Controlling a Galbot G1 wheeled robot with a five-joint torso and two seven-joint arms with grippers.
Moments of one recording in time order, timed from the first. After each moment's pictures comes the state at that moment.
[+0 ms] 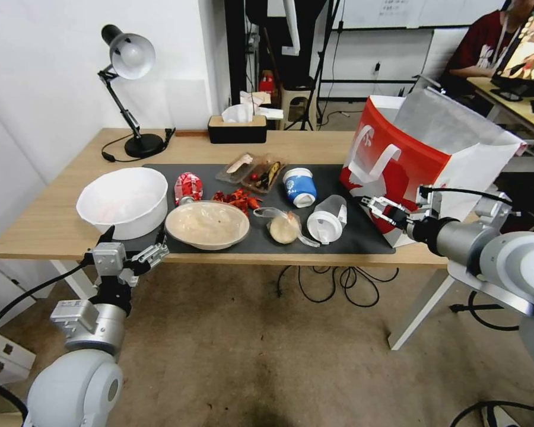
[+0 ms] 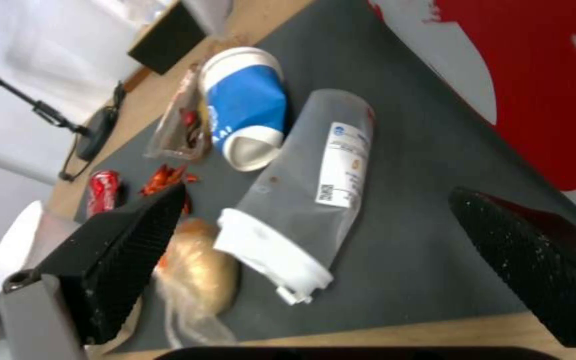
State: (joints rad) left arm 1.58 -1.36 -0.68 -2.29 -0.28 0.17 -0.06; right arm -1.06 0.89 0.59 2.13 1.81 -0.68 0.73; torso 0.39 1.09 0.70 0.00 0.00
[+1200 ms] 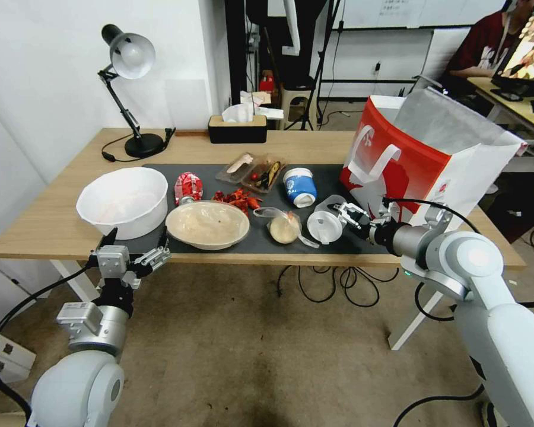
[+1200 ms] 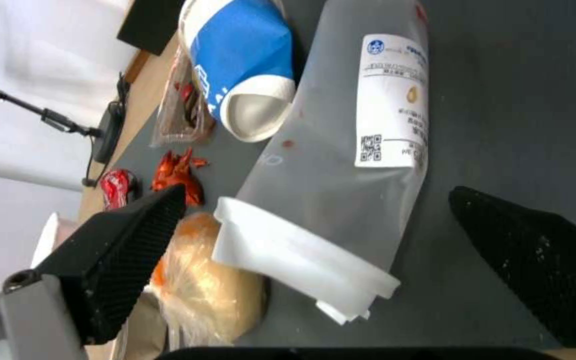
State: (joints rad) left arm 1.59 -1.36 -0.69 -2.26 -0.26 0.14 -0.04; right arm -0.97 1.07 0.47 1.99 1.81 -0.65 0.77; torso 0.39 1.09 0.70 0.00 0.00
